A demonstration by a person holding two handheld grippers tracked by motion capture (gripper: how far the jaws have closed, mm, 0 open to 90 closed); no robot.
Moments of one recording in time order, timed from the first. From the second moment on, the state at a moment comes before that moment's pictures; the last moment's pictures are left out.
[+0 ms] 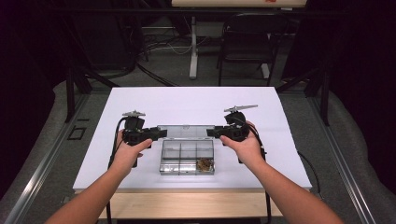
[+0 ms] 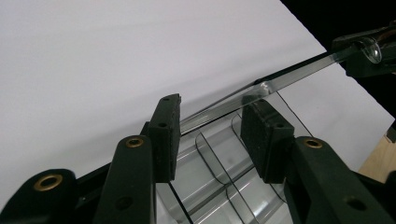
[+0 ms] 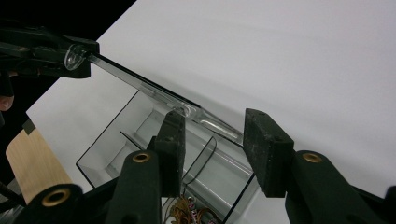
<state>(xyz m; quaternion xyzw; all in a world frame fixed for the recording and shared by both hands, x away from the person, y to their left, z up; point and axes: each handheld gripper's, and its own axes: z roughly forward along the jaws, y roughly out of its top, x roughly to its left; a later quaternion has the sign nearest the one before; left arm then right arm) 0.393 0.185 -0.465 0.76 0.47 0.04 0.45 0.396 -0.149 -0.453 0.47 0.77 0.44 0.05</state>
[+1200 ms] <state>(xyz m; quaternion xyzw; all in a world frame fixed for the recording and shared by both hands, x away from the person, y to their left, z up) 0.366 0.187 -0.468 0.76 0.46 0.05 0.46 0.372 -0.150 -0.457 0.45 0.78 0.44 0.05</state>
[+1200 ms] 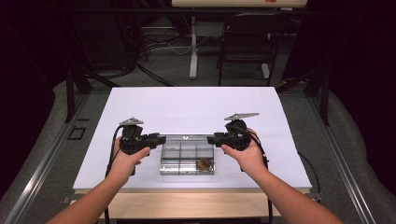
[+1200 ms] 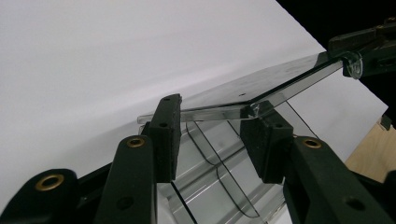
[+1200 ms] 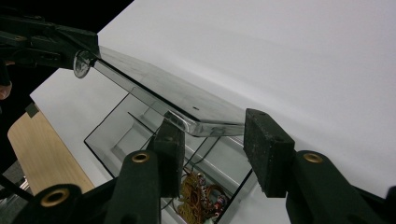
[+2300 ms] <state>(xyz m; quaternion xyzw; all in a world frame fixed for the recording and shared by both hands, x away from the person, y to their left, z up) 0.335 0.192 -0.483 0.76 0.45 0.05 0.47 0.346 -0.157 -0.476 0.45 0.77 0.45 0.04</state>
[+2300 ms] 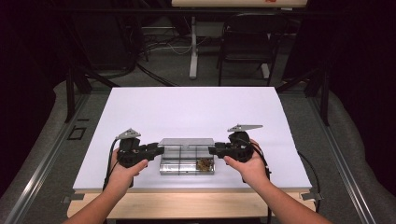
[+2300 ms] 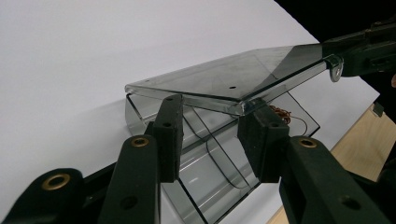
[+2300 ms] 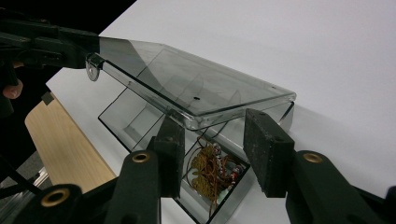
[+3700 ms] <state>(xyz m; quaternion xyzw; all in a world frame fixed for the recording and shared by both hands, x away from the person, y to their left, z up) 0.315 0.198 -0.501 0.76 0.44 0.06 0.47 0.318 -0.171 -0.487 0.41 0.79 0.46 0.04</state>
